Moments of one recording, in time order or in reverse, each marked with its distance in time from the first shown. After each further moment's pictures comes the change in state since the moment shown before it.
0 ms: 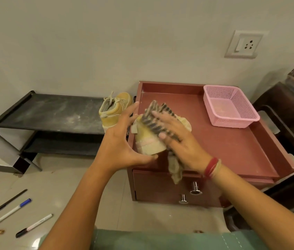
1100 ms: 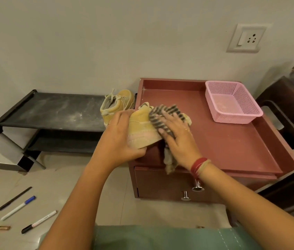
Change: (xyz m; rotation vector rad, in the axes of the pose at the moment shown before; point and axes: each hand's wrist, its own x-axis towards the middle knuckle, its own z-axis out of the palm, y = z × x) left_hand -0.001 -0.013 -0.002 0.361 -0.038 -0.117; right_hand -0.002 0.017 0.018 -0.235 0.107 0.191
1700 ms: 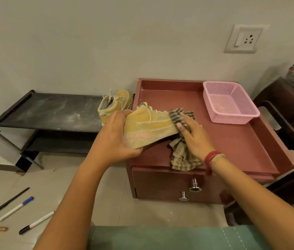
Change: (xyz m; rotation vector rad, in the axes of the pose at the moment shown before) left_hand 0.003 -0.002 -0.003 -0.036 -0.009 -0.013; right_hand 0.004 0.035 -0.028 -0.021 -0.004 0.219
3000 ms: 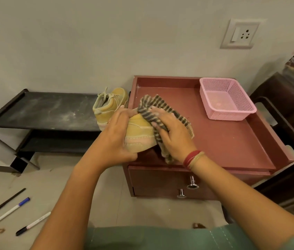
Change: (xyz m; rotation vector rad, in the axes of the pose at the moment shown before) left_hand 0.001 0.003 0.004 -0.041 -0.167 0.096; right_hand -0.001 -0.038 0.020 0.047 0.006 -0.345
